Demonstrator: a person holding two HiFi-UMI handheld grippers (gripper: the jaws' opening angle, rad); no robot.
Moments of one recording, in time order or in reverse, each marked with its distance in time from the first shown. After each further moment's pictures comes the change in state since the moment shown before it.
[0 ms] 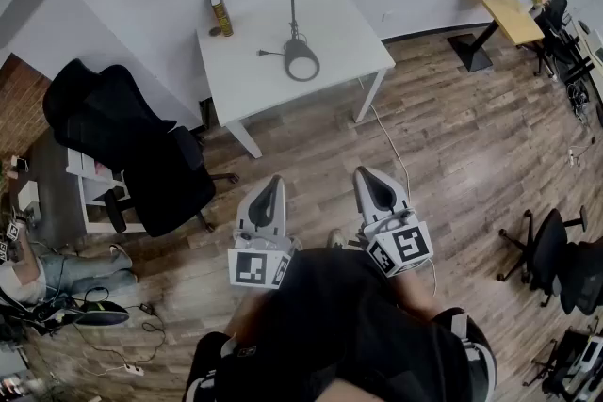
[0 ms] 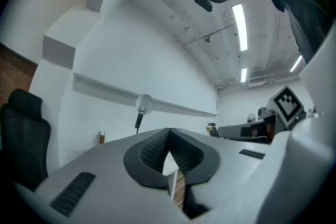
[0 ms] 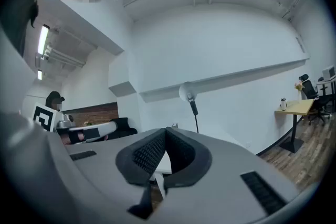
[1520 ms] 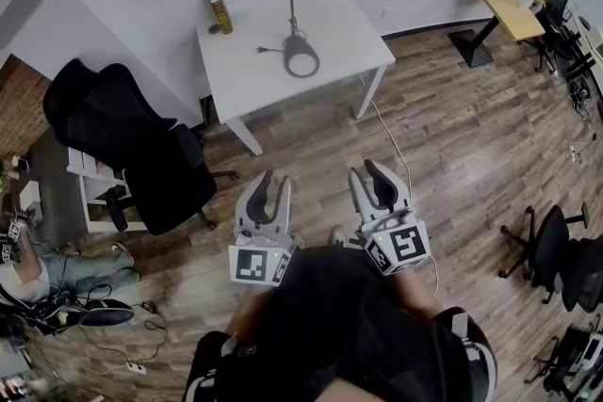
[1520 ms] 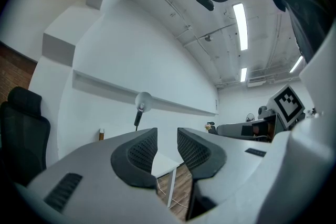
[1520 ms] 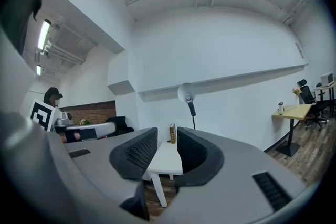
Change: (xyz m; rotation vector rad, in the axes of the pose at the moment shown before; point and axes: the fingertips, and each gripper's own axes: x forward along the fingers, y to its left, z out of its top) left arm 0.001 -0.001 -0.008 -0.006 0.018 -0.008; right arm -0.002 0.000 -0.001 -0.033 -0.009 -0.026
